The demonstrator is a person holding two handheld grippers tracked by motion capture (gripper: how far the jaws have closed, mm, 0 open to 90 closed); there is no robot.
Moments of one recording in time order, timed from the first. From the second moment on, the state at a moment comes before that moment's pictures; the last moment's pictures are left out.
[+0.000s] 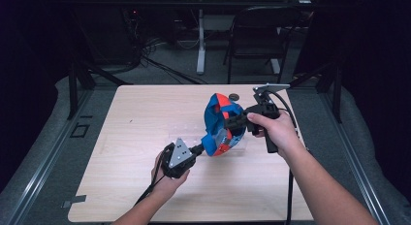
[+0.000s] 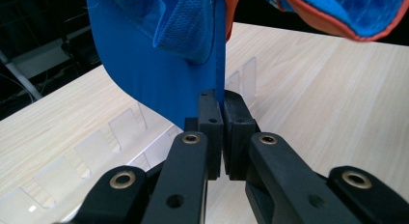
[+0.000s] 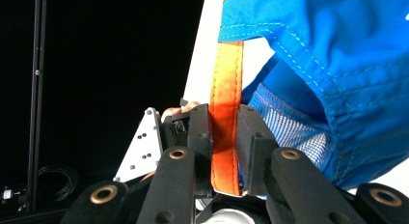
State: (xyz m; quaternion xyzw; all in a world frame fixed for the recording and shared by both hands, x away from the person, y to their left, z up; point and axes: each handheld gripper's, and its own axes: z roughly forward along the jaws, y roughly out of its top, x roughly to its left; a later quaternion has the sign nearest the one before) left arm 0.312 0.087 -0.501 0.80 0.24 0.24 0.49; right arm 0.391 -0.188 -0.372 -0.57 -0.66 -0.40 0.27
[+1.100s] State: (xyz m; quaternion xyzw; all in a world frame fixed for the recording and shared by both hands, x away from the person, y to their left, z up) left arm 0.339 0.092 -0.530 0.80 0.26 0.23 0.49; right arm 0.404 -0.178 -0.399 -0.59 -0.66 -0.38 0.28
